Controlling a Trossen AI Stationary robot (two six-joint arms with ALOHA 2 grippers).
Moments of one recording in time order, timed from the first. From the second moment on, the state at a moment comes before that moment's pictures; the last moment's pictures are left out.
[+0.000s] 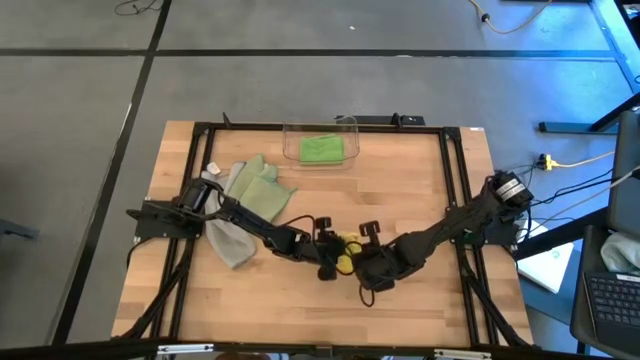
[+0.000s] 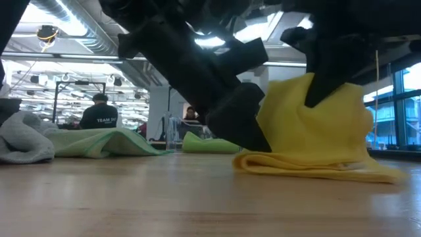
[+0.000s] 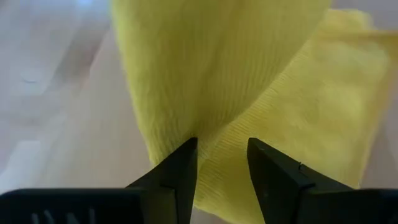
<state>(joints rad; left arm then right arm) -0.28 2.09 1.24 0.06 -0.48 -0.15 0.50 1.74 1.22 -0.78 0.42 0.15</state>
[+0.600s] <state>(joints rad) -0.28 2.09 1.24 0.06 -0.54 -0.17 0.46 1.74 1.22 -0.90 0.48 0.20</state>
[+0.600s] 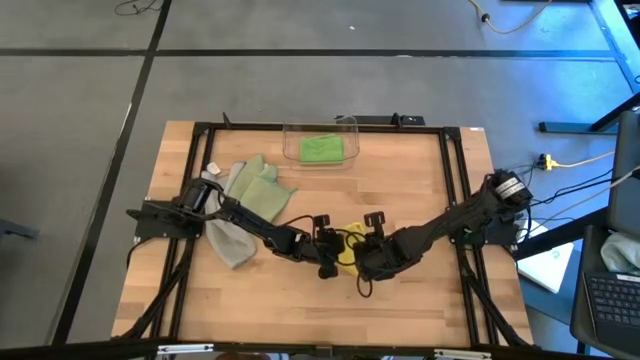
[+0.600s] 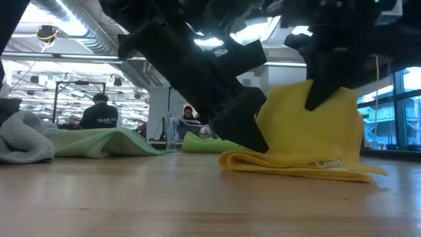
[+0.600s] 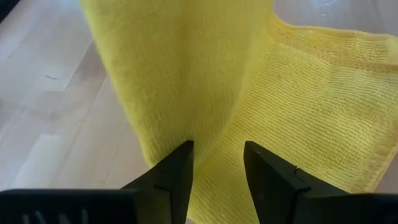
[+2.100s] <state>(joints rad) 0.14 1.74 0.85 0.55 0.40 -0.13 0.44 1.74 1.22 -0.91 0.50 0.04</state>
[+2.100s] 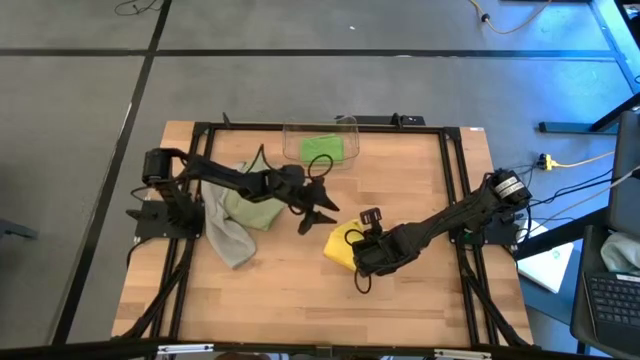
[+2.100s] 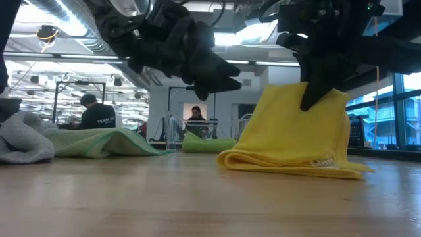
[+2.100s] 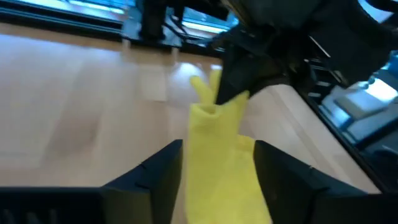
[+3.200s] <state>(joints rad) 0.06 2.01 1.14 0.35 0.40 -0.14 0.44 1.74 1.22 -0.88 0.49 0.02</state>
